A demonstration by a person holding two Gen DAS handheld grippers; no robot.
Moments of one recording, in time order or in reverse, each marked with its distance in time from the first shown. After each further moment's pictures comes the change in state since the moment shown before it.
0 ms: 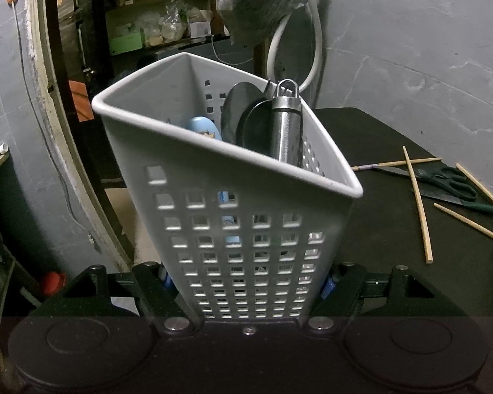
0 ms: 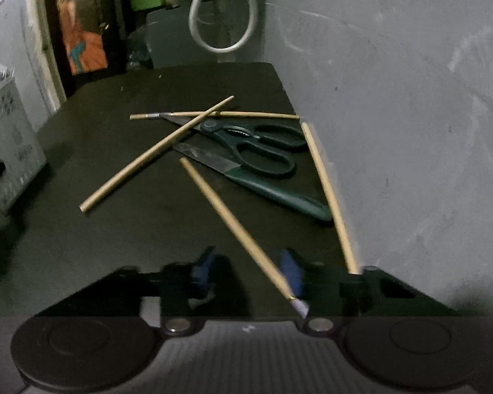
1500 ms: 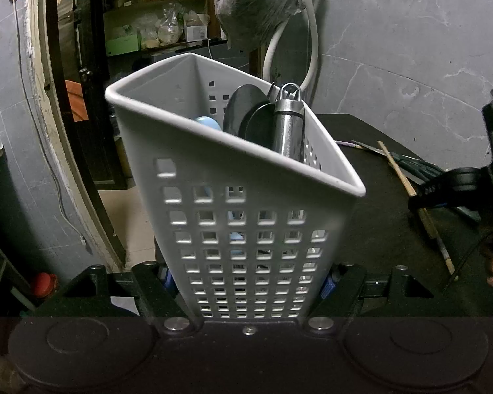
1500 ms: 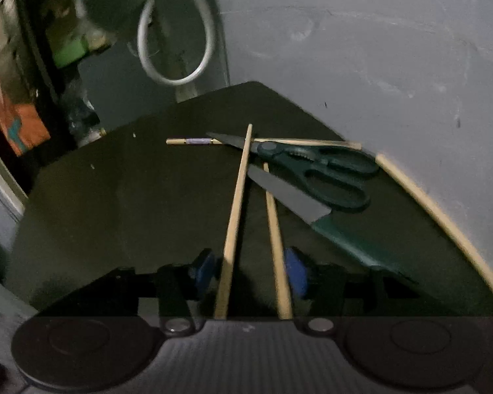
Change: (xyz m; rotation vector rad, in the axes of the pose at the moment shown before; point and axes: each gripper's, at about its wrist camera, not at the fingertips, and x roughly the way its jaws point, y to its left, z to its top) left arm -0.002 0.012 -0.007 -0.015 -0.021 -0.036; right arm 0.090 0.110 0.083 0.253 -0.046 -0.158
